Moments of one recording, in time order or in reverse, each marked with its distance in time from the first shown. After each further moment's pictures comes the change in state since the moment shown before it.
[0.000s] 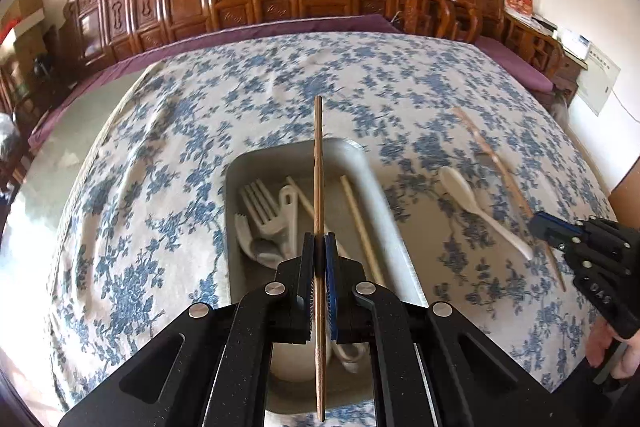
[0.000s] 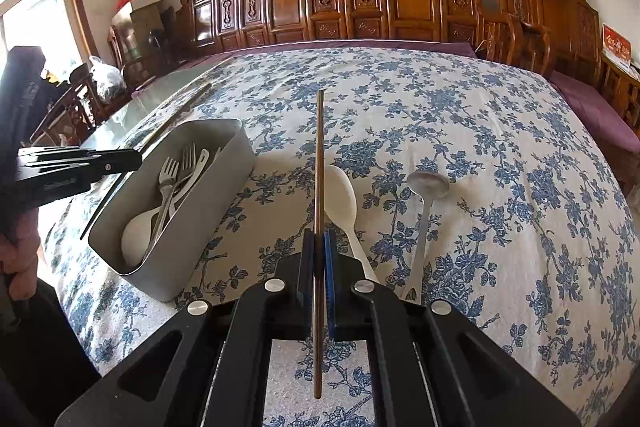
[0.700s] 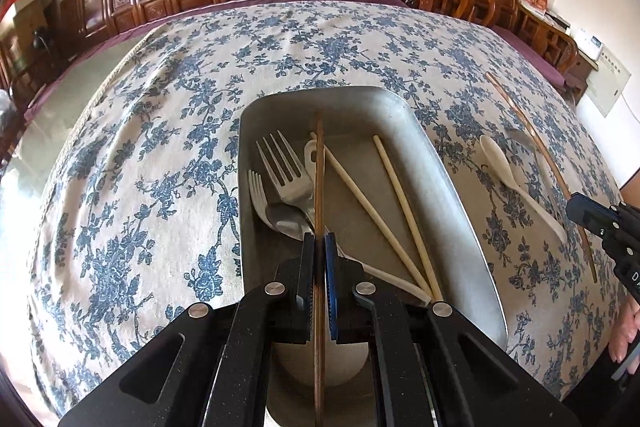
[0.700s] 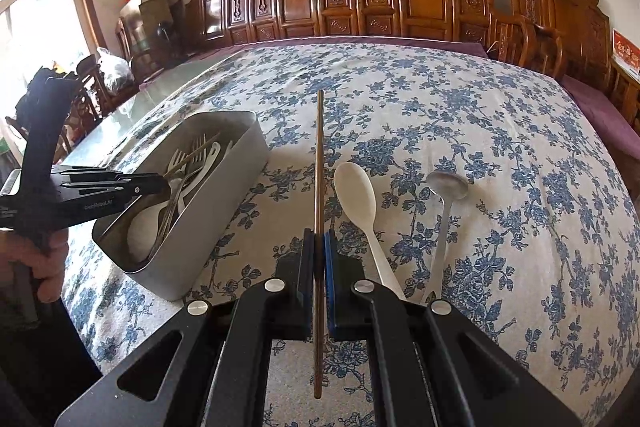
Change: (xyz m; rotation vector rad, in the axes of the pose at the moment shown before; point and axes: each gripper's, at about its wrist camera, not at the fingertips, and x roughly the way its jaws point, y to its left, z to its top) left arm 0.037 0.024 -0.021 -0.040 0.064 -0.010; right arm 0.010 0.010 0.000 -0.030 0.015 0.024
